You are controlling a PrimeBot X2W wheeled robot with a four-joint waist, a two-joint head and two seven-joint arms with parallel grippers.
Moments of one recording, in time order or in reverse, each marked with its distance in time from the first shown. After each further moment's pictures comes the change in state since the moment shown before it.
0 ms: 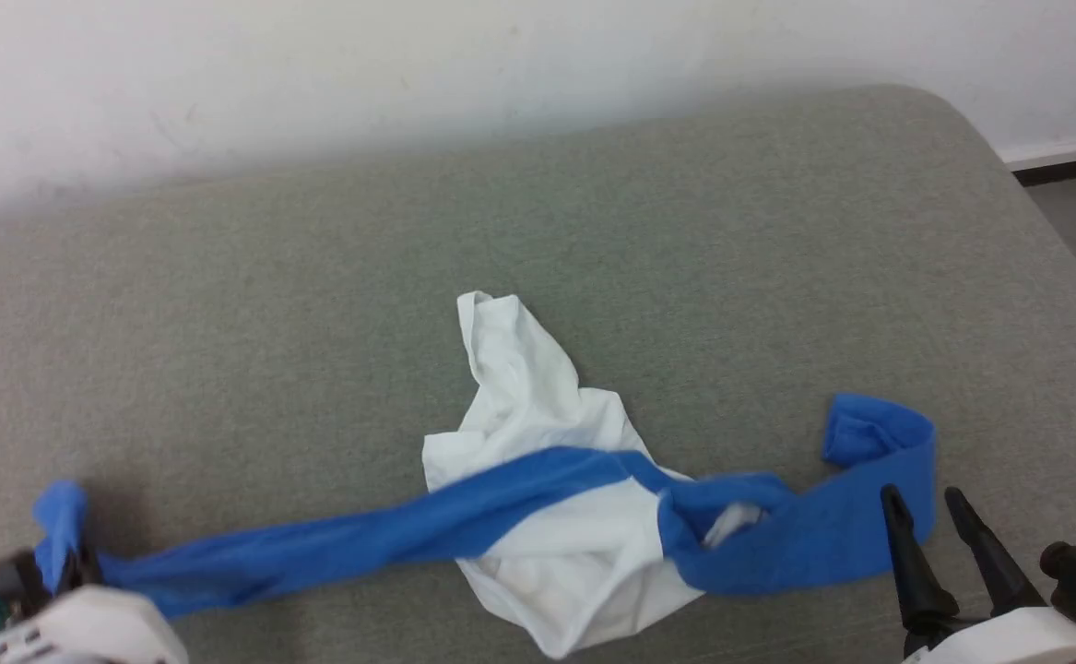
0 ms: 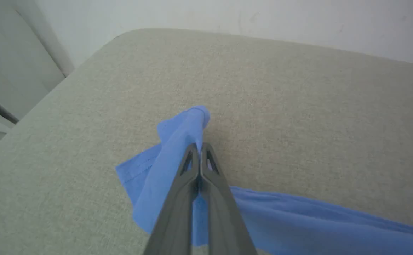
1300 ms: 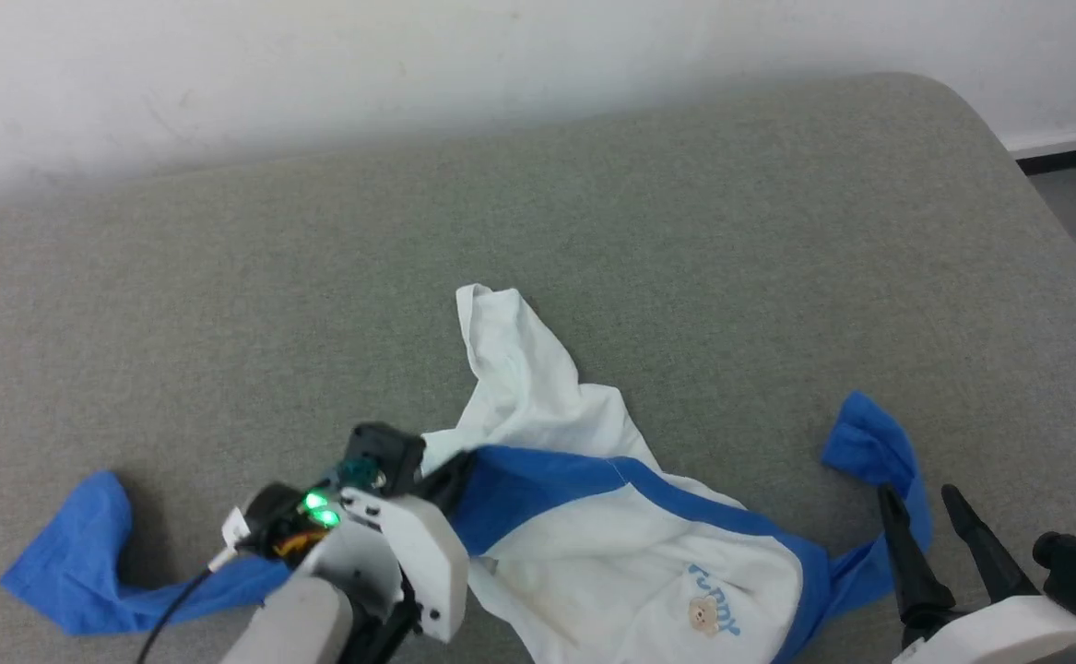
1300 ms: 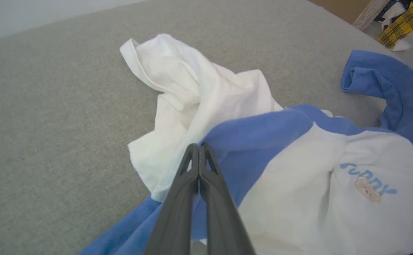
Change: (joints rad) left arm -0.221 -0.088 -0.497 -0.032 0.074 -0.346 0.252; right arm -0.024 0.000 -0.007 0.023 -0.014 0.000 0.027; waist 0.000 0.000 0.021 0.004
